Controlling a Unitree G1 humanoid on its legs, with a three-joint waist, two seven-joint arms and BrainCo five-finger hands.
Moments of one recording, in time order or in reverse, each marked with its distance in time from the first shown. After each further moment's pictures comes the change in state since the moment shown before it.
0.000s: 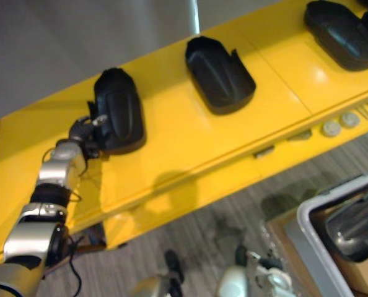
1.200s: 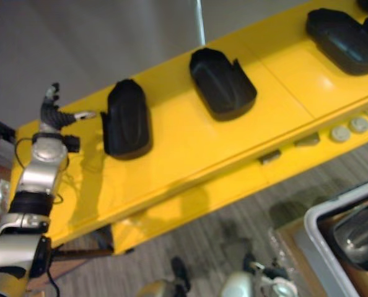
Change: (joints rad) left arm 0.106 0.121 -0.076 -0.260 0.099 -0.190 0.144; right arm 0.045 -0.034 -0.015 0.047 -0.076 -0.011 0.021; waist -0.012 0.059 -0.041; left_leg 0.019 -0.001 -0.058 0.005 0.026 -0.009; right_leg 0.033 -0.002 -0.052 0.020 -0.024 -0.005
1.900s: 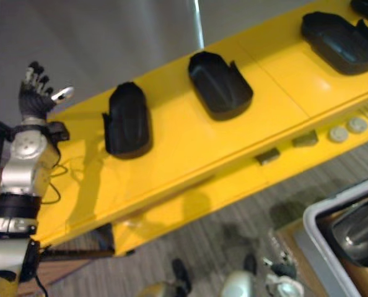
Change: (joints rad) left arm 0.032 0.055 0.056 -0.088 -0.234 -0.062 0.069; right arm -0.002 -0.010 -0.002 0.005 -0.004 -0.144 -0.047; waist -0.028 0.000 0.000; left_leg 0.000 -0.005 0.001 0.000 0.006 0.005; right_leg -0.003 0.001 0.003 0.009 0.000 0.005
